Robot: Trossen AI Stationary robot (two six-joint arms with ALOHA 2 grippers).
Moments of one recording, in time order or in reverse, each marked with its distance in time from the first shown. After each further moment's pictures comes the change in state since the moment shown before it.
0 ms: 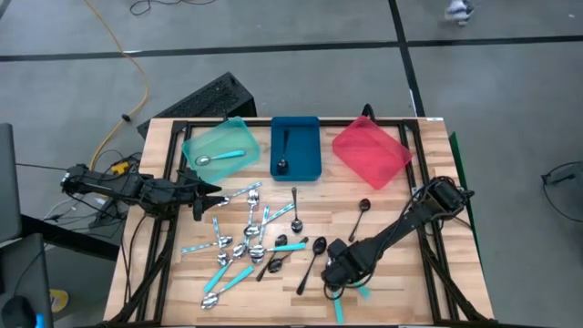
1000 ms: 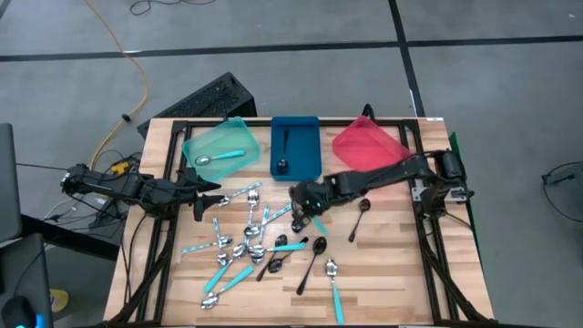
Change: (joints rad) left arm 0.000 0.000 0.000 -0.018 -0.039 0.132; right arm -0.512 -0.142 0.004 0.335 0.065 -0.632
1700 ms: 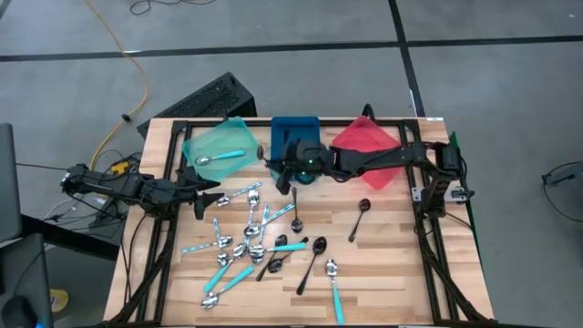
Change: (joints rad) left arm 0.000 0.000 0.000 -0.001 -0.048 -0.008; right arm -0.185 0.000 0.006 0.736 0.028 -0.718
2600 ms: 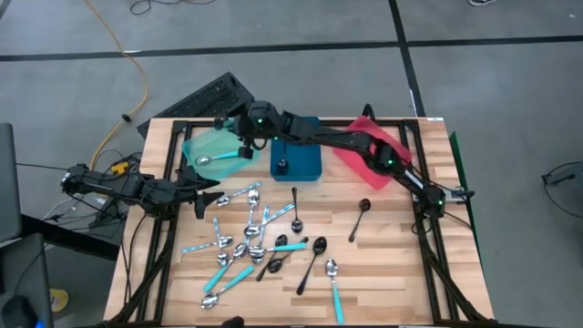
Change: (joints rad) left arm 0.000 0.000 0.000 -0.016 -0.018 0.000; right arm -0.157 0.638 1.057 -0.436 -0.103 -0.482
